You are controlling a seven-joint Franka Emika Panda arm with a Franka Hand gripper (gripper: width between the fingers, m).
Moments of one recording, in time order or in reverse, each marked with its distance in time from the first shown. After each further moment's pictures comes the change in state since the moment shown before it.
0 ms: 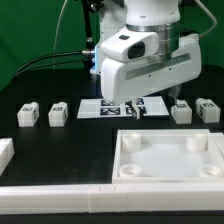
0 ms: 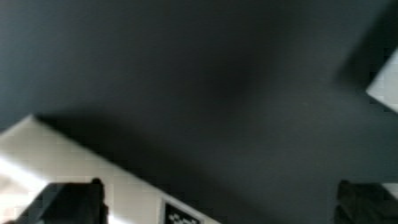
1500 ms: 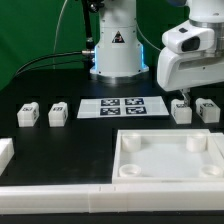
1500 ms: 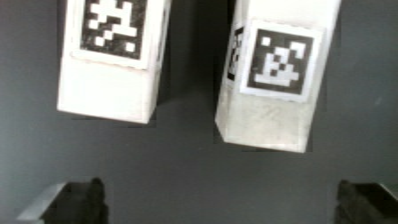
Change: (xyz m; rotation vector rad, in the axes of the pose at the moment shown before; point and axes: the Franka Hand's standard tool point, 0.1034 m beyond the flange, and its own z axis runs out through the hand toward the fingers) arm -0.004 -0.110 0.008 0.010 -0.206 0.161
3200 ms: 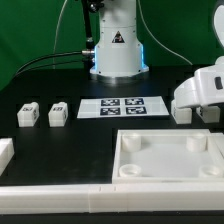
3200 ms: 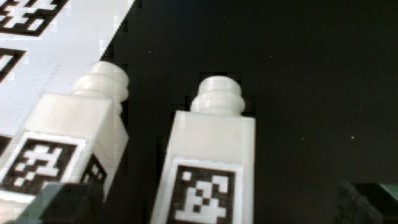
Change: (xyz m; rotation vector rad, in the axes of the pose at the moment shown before) arm -0.014 -0.031 0.031 -0.025 -0.706 0.060
